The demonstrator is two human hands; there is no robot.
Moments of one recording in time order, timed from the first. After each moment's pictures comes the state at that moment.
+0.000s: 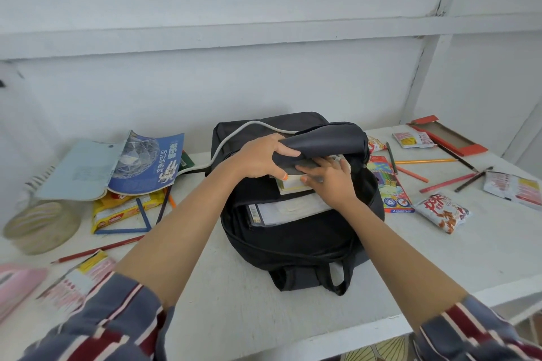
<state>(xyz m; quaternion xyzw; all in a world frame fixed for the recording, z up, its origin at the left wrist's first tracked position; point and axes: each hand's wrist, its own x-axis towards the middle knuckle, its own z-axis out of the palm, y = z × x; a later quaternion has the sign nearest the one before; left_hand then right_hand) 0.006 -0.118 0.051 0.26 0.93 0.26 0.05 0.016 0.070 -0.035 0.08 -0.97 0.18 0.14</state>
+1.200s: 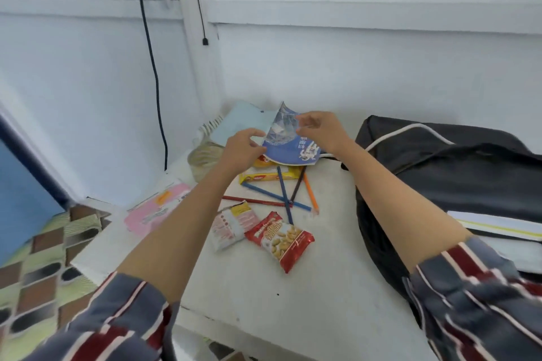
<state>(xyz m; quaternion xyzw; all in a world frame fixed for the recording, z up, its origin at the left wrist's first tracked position) 0.067 -0.371 0.015 -0.17 0.89 0.40 -0.13 -0.043 -0.215 0.028 0.30 -0.82 0.49 -0.05</state>
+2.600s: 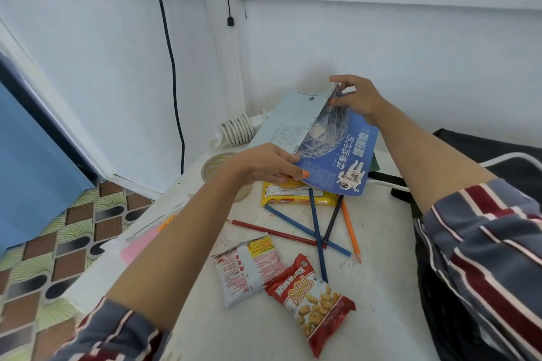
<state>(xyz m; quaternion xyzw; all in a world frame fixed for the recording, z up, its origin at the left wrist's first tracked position) 0.015 -0.418 0.021 -0.19 0.82 0.52 0.15 -0.203 -0.293 0.026 0.29 -0.78 0.54 -0.11</state>
